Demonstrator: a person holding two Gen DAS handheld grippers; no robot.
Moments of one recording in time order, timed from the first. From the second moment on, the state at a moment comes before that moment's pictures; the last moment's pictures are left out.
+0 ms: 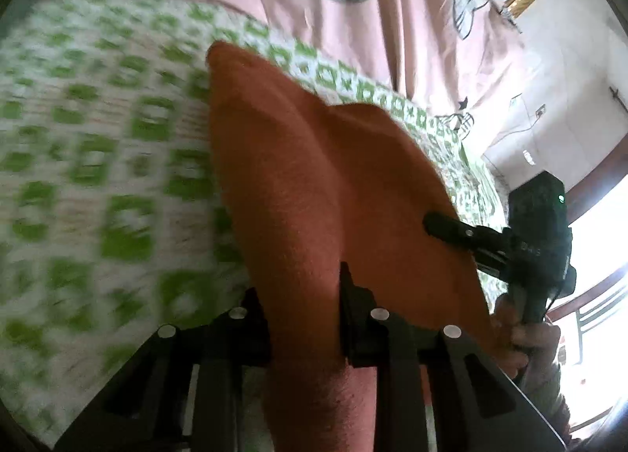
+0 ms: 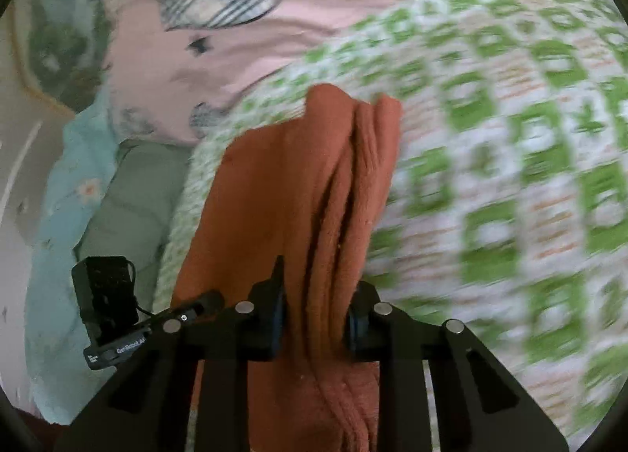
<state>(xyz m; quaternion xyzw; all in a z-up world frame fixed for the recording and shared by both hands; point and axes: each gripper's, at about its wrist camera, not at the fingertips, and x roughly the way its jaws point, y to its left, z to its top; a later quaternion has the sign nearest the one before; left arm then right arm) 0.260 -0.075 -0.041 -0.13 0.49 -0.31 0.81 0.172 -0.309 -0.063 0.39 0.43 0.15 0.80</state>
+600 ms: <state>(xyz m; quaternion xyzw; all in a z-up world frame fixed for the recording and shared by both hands) 0.196 0.099 -0.059 -0.19 0.52 -0.22 0.80 0.186 -0.182 -0.087 0.33 0.49 0.19 0.78</state>
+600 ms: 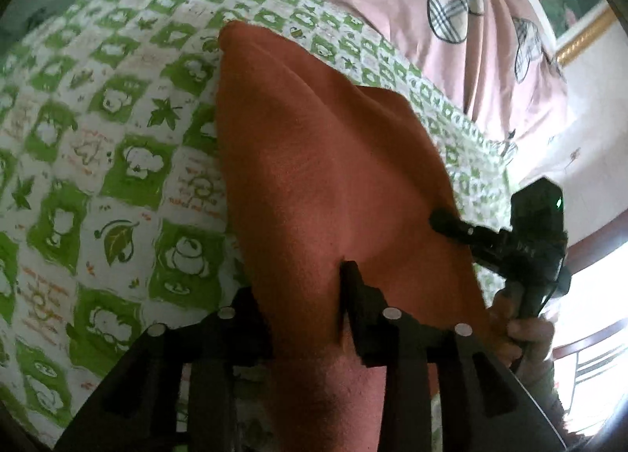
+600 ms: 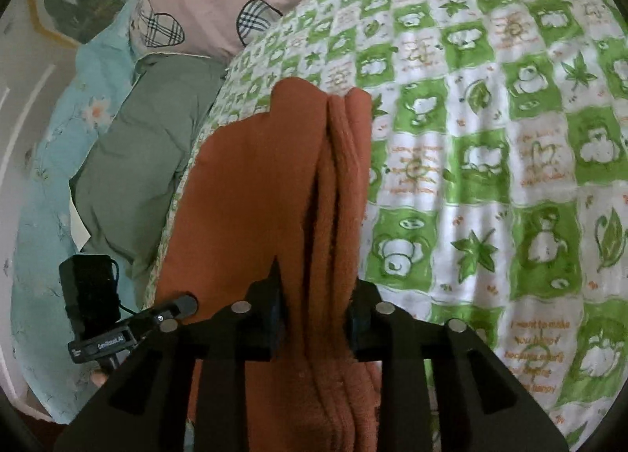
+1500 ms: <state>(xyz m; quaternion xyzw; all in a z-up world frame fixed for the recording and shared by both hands) 0.357 0.143 -0.040 -0.22 0.45 -0.13 0.86 0.233 -0.175 -0.057 0.31 0.46 0.19 0.81</state>
